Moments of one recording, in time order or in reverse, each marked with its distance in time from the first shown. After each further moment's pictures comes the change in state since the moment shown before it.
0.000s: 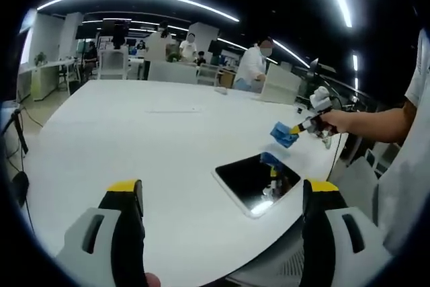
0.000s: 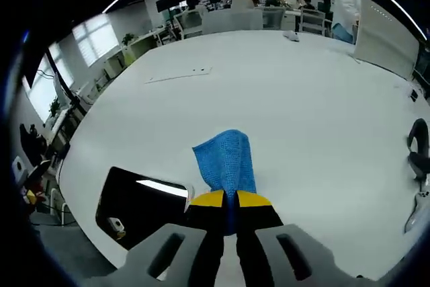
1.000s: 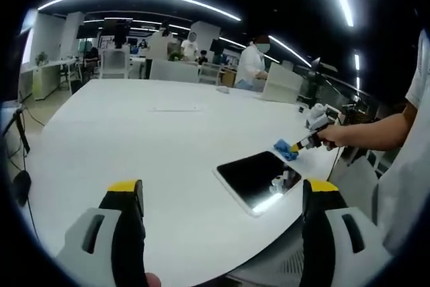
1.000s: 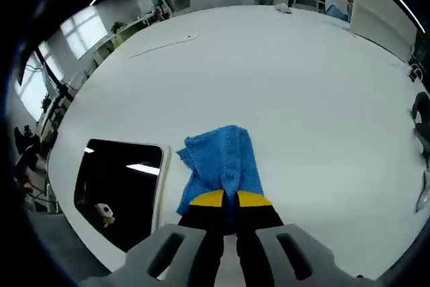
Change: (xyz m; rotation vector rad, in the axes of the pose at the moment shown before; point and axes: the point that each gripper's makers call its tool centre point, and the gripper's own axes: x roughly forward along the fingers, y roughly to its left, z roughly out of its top) left arm -0.003 0.002 -0.002 -0.001 0.008 0.013; right arm 0.043 -0.014 -0.075 -0.009 0.149 -0.049
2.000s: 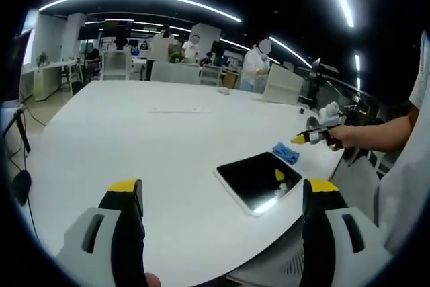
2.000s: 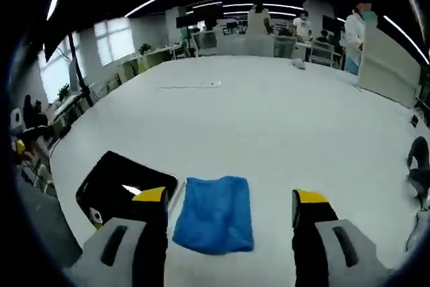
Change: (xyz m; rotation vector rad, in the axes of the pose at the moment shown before) left arm 0.000 -0.002 0.001 0.005 -0.012 0.005; right arm -0.058 0.004 0.056 -0.208 -0.441 0.051
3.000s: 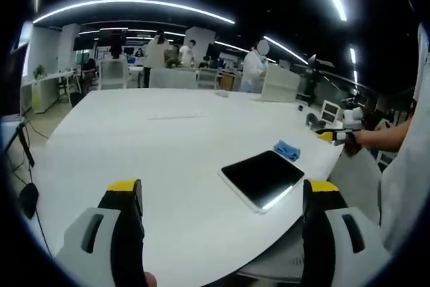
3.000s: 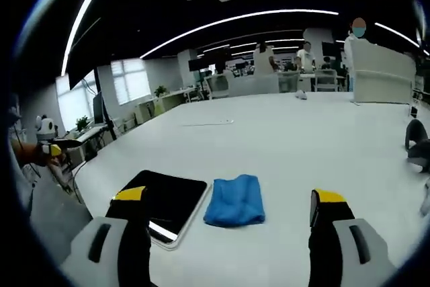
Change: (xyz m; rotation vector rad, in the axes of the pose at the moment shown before) left arm -0.011 0.007 0.004 0.062 -0.015 -0.006; right arm -0.079 0.013 -0.020 0.158 -0.214 0.084
